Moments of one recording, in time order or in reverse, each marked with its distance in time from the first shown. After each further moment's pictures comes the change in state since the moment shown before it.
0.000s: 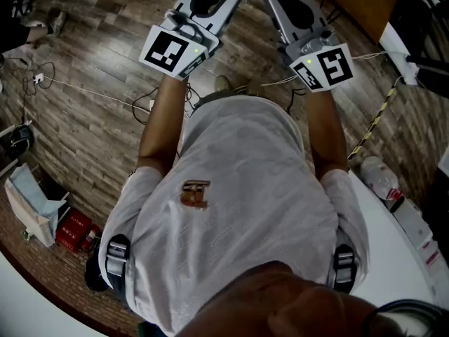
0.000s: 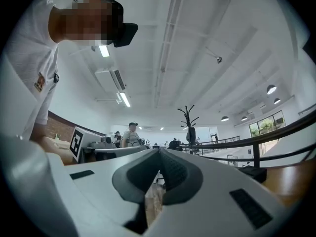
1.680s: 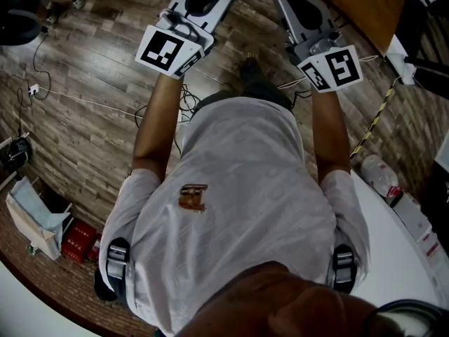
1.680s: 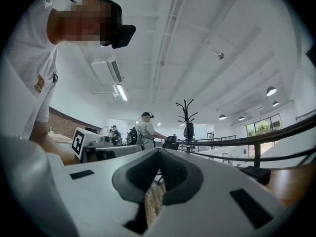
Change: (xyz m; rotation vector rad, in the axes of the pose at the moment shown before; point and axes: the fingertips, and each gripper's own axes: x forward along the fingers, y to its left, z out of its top) left arm -0.035 0.146 -0.025 -0.024 -0.030 -0.013; right arm 0.124 -0.017 -0.042 -0.030 0.052 -0.044
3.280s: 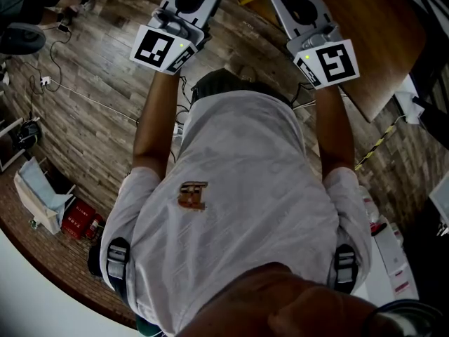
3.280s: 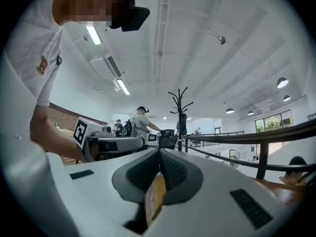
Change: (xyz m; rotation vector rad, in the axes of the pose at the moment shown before) left arm 0.335 0.220 -0.092 0.028 0.075 0.139; right arm 0.141 -0.387 -0.055 -0.017 0.081 0.108
